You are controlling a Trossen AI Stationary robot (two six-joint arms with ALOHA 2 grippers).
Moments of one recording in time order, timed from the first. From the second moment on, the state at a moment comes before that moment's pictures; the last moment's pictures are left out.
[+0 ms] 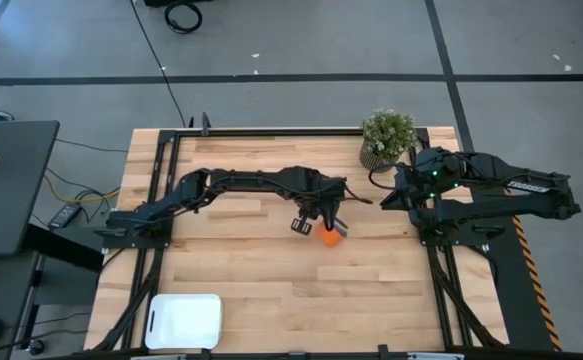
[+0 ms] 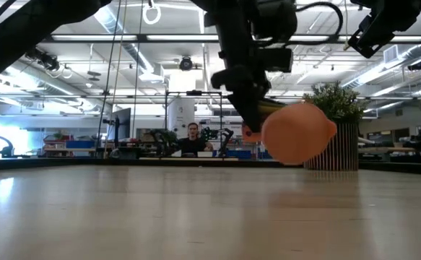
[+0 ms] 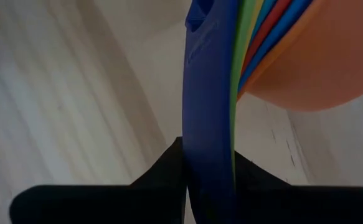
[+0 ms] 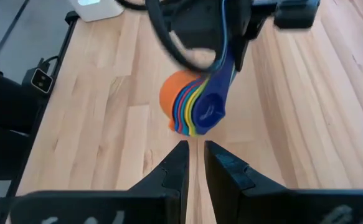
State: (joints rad) left arm 0.05 2.35 2.18 -1.08 -0.10 0.50; right arm -0.17 0.65 0.82 -0.88 -0.28 0.03
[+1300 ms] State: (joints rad) left arm 0.08 2.03 2.18 -1.38 -0.25 0.18; right arm -0.17 0.61 0.82 -0.90 -0.25 0.02
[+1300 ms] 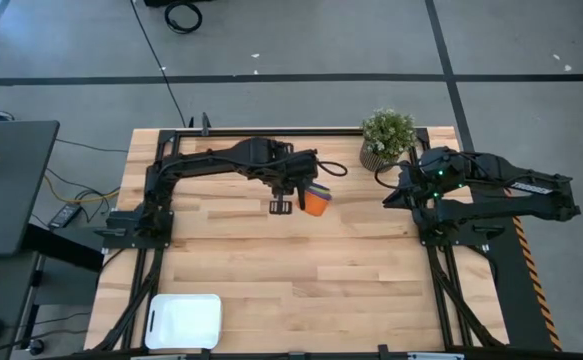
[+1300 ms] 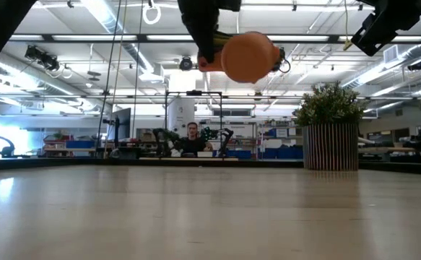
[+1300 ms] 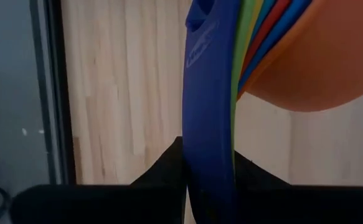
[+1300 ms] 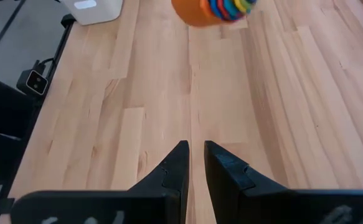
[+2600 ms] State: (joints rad) left arm -0.01 1.67 1.82 -1.44 -0.32 -0.07; right arm -0.17 0.59 0.82 -0.91 -0.19 0.04
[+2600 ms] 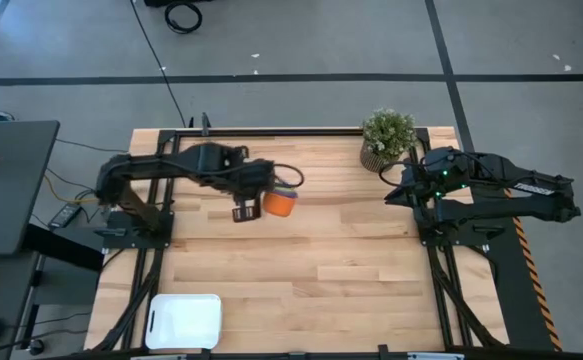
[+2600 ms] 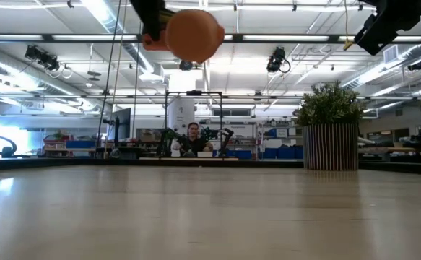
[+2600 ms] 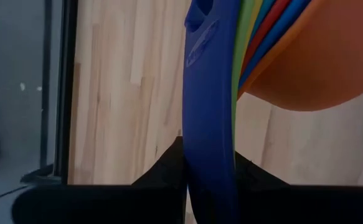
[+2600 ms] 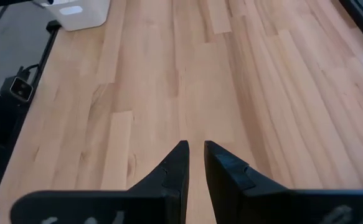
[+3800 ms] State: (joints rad) left arm -0.36 0.67 0.95 -1.24 -0.43 -0.30; right arm -0.08 0.81 0.82 -0.44 -0.05 0.05
